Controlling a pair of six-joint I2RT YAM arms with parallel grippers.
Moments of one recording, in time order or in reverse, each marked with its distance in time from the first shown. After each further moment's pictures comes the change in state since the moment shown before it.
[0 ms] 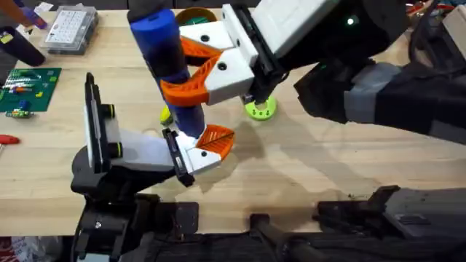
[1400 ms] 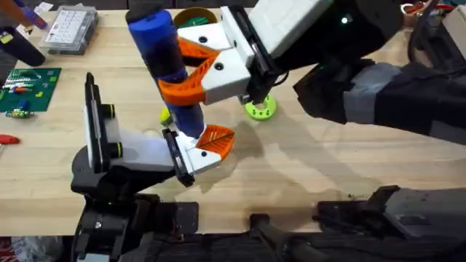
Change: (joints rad) left arm 0.000 0.000 0.000 0.000 0.000 0.000; right arm 0.004 0.000 0.000 -0.045 0.016 -0.018
